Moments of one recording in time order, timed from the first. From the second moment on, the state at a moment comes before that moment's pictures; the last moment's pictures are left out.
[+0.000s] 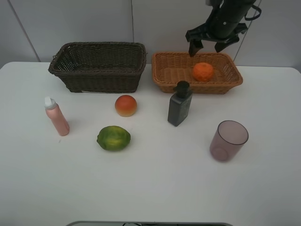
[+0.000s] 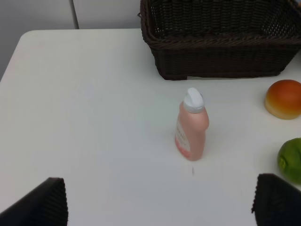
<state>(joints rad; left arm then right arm) -0.07 -0.01 -0.50 0.03 1.07 -0.05 0.28 2.00 -1.70 -0.07 0.90 0.04</state>
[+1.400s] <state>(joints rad) -0.07 -0.01 -0.50 0.03 1.07 -0.05 0.55 1.78 -1.41 -0.16 0.98 0.92</state>
